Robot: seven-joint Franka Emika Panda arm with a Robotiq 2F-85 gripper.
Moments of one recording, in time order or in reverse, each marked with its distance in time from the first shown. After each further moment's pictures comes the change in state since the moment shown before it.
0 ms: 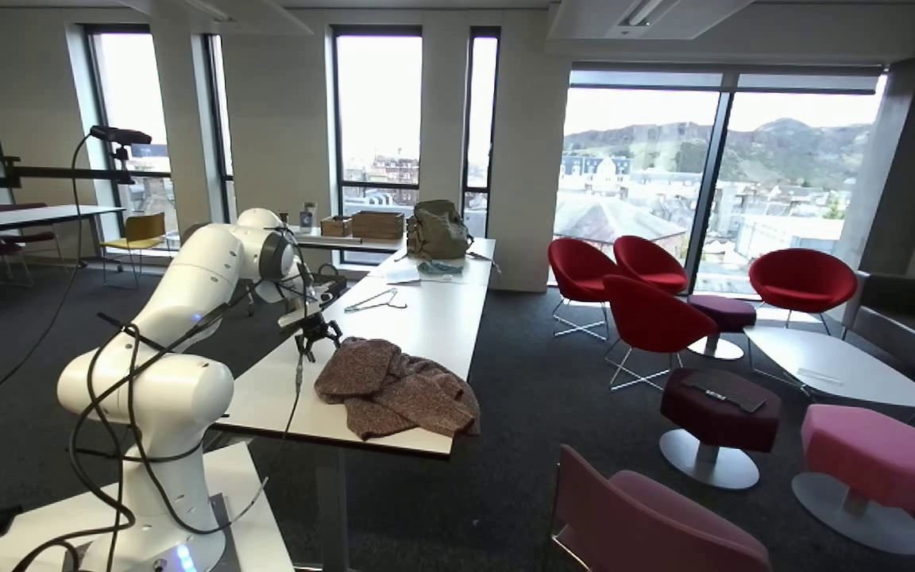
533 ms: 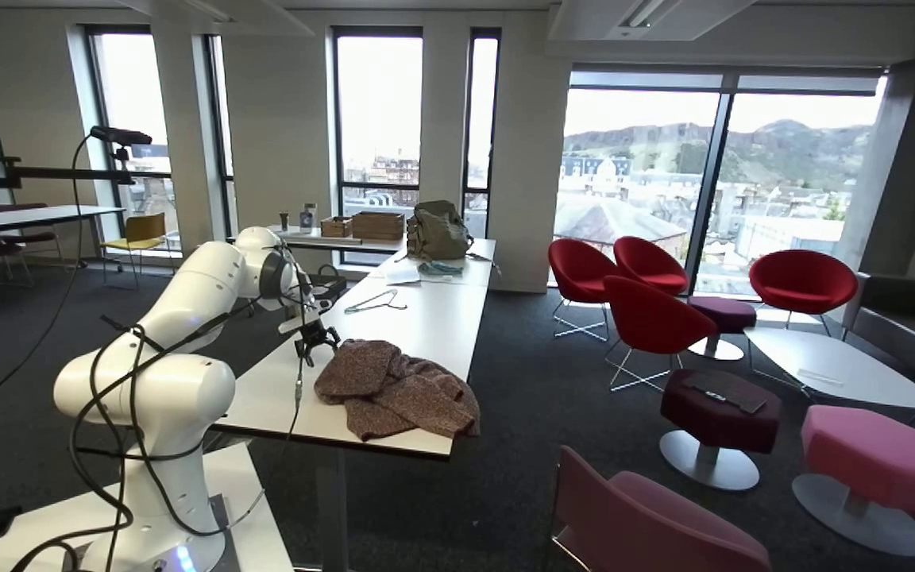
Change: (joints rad) arm 0.072 0.162 -0.060 0.210 0.049 -0.006 -0.026
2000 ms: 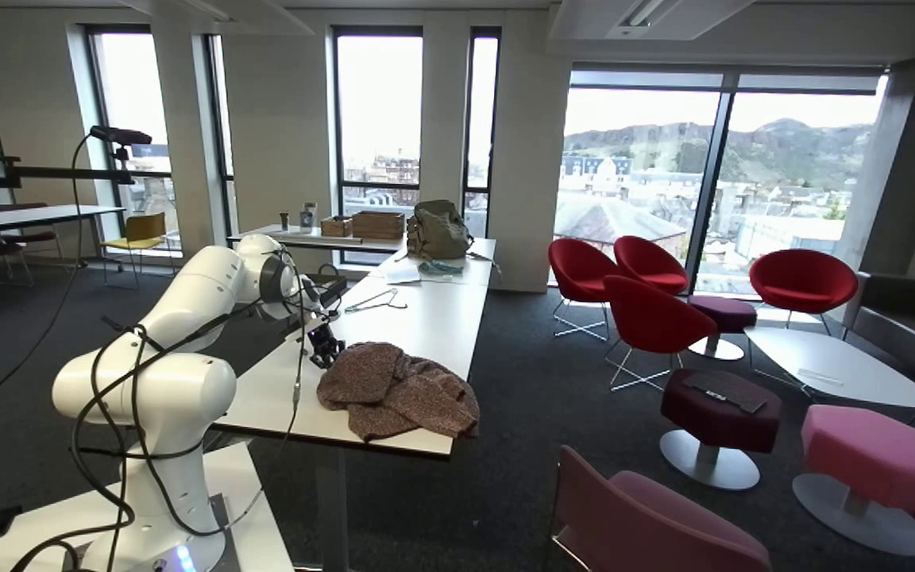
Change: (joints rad) arm 0.032 0.049 -0.098 0.030 0.000 -0.154 0.106
